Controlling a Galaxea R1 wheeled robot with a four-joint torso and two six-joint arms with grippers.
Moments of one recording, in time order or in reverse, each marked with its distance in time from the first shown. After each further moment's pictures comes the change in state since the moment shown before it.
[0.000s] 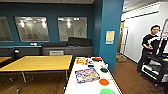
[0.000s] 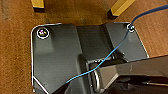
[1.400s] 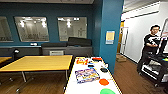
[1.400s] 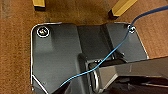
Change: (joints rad) left arm 0.000 0.005 0.000 -0.022 0.000 -0.001; right arm 0.663 -0.783 0.759 0.353 -0.033 0.044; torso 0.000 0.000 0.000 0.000
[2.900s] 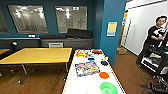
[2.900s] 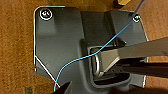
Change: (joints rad) left arm -0.014 -0.012 0.000 -0.027 -0.001 0.000; right arm 0.346 0.182 -0.279 0.108 -0.416 0.016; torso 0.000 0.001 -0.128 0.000
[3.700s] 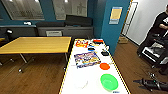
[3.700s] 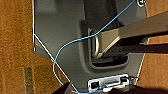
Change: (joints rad) left arm -0.026 -0.002 0.000 -0.014 -0.009 0.000; right arm 0.040 0.127 -0.112 0.002 0.001 0.025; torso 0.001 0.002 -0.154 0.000
